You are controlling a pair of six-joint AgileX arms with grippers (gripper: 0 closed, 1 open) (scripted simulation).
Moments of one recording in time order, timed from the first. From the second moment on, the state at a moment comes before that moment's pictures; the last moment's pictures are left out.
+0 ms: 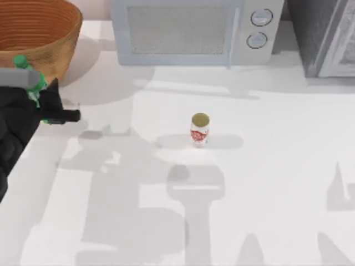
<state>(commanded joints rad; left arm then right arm) -0.11 1.74 0.44 1.11 0.08 -0.01 0.00 0.00 0.00 0.00 0.00 0.00</state>
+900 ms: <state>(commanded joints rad) 0.05 1.71 1.41 0.00 0.10 0.04 0.00 0.00 0.00 0.00 0.00 0.00</state>
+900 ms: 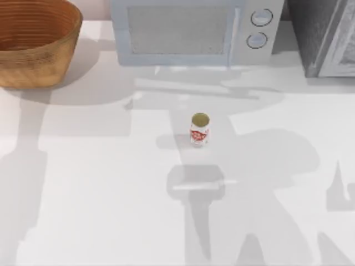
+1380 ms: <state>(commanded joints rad) 0.07 1.73 1.44 0.00 0.10 0.05 0.00 0.00 0.00 0.00 0.00 0.00</state>
